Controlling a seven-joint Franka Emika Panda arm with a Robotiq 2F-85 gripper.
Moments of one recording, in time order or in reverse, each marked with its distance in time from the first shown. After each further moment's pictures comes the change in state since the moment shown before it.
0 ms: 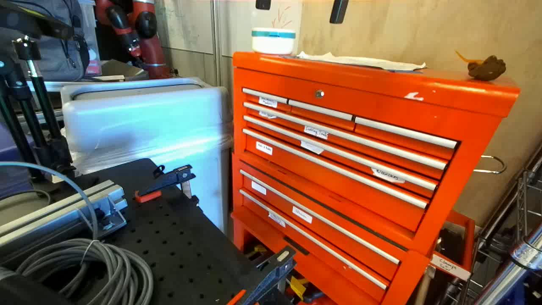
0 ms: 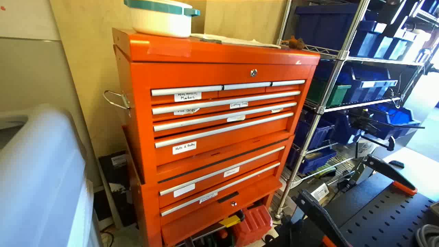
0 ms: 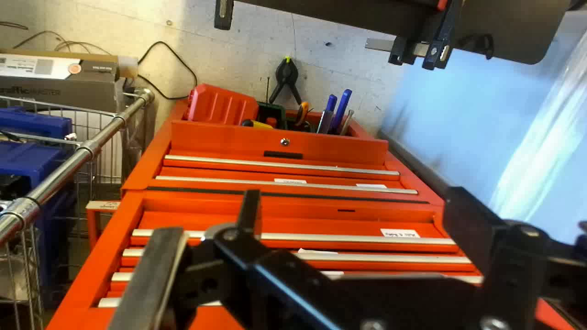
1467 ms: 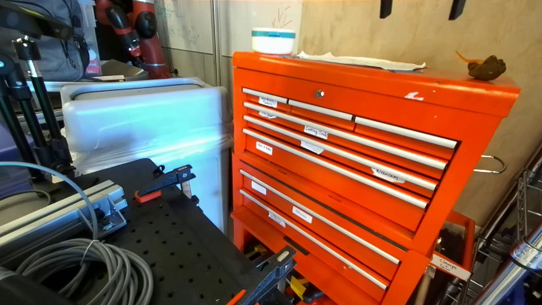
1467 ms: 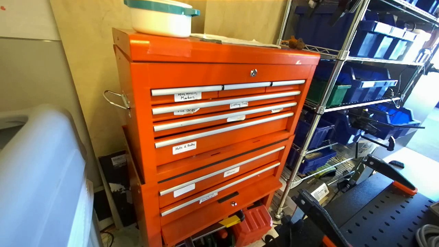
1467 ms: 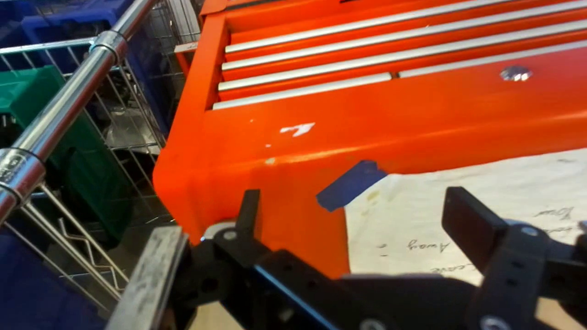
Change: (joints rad) arm -0.048 0.374 0.034 0.275 0.056 0.494 0.225
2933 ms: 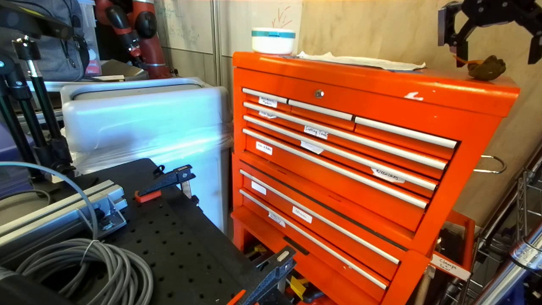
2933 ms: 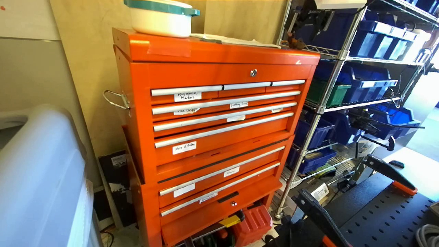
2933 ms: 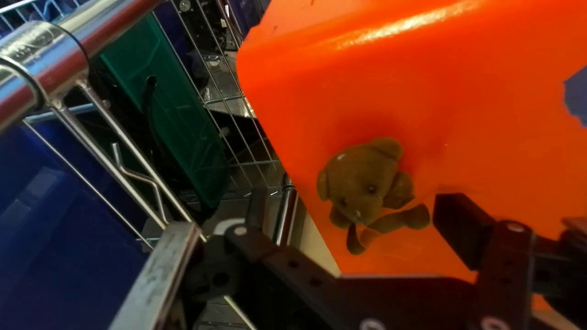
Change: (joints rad) arm -0.036 0.457 -0.042 0.483 -0.353 -0.024 0.400
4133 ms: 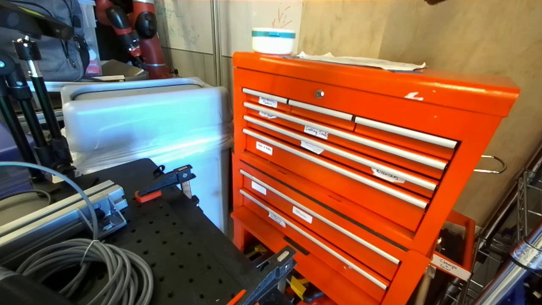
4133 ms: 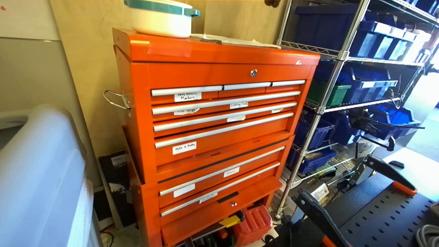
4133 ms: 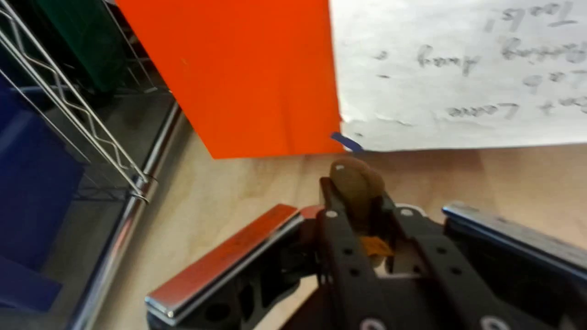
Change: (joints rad) arm 0.053 -0.152 0.126 0.008 0.016 0.003 -0.035
